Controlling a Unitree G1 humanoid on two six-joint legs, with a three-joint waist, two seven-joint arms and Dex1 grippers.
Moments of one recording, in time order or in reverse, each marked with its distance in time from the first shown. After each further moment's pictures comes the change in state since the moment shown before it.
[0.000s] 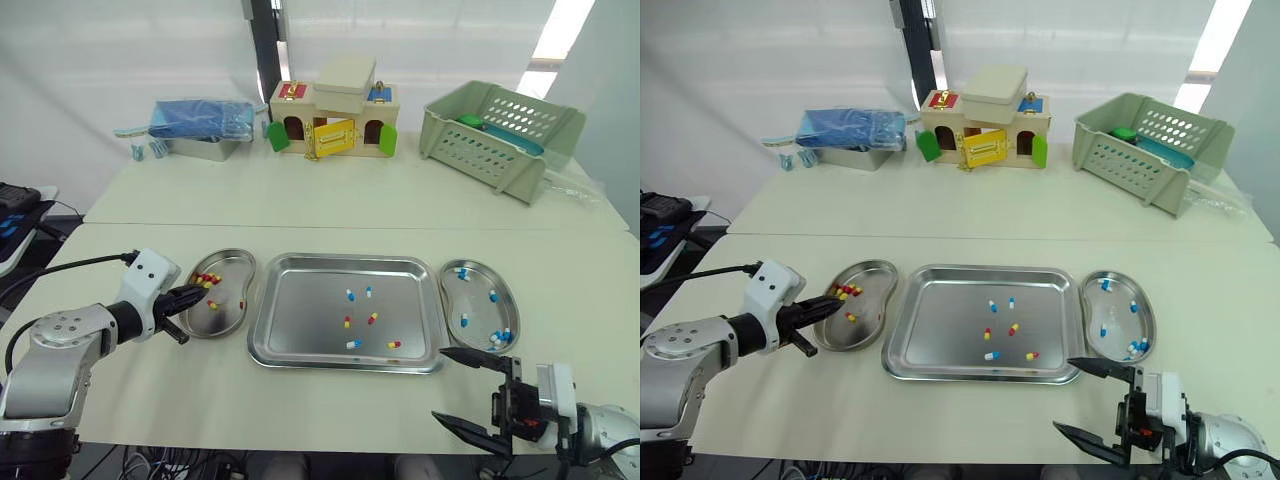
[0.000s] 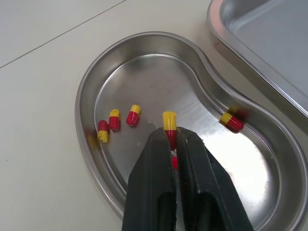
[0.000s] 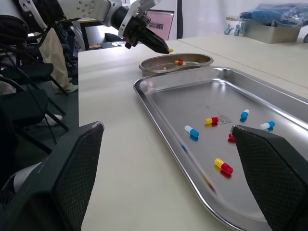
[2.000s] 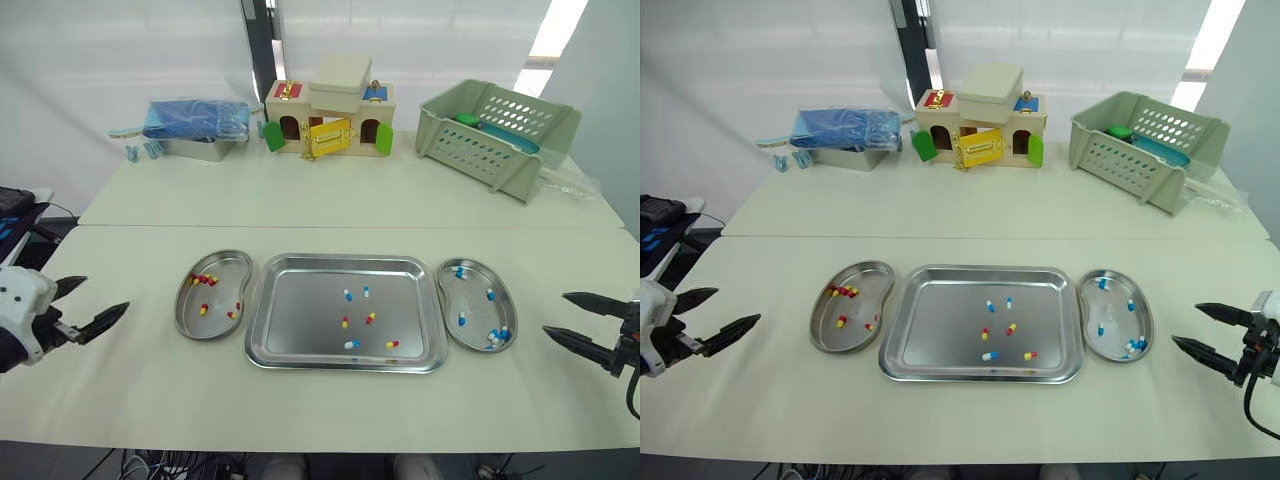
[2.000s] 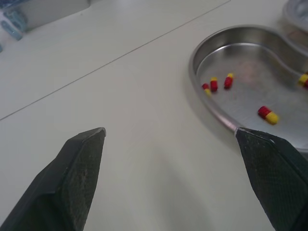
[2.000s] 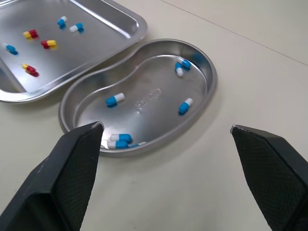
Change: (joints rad) left arm 0.176 0.030 0.324 0.361 -0.149 -0.534 -0.197; right arm -0.248 -0.368 -0.396 0.370 -0.019 0.419 0.035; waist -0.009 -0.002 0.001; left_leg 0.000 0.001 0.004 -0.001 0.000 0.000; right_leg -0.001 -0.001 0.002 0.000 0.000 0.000
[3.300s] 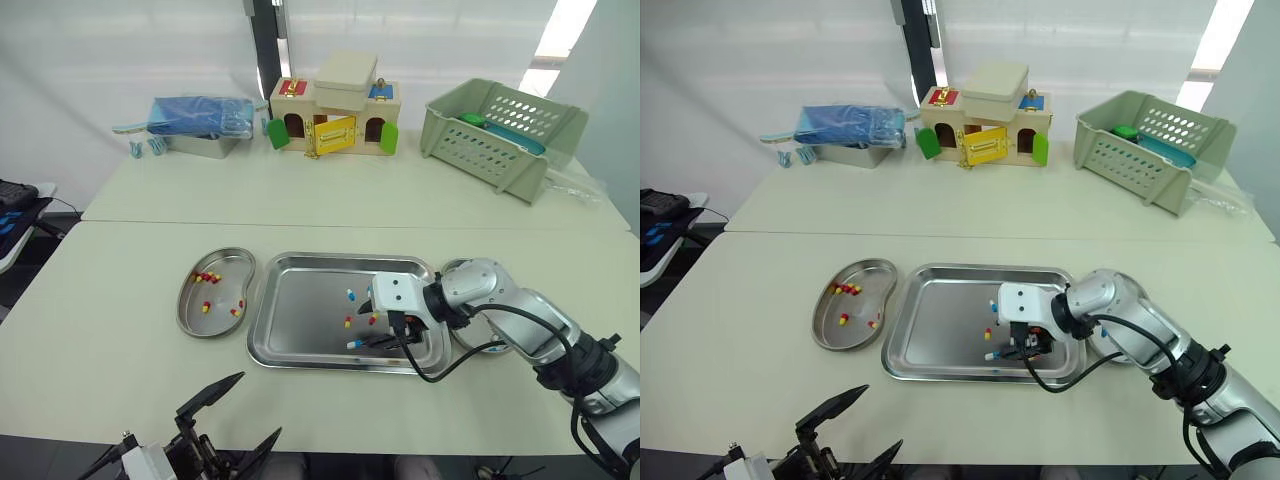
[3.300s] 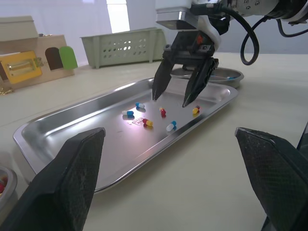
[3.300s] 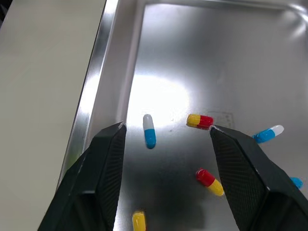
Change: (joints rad) left arm 0.577 -0.570 -0.422 -0.449 -0.094 -0.682 -0.127; right arm -0.818 0.276 1.100 -0.275 -0.413 0.346 -0.119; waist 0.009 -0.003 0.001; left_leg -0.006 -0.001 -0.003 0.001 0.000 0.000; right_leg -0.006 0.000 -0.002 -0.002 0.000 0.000
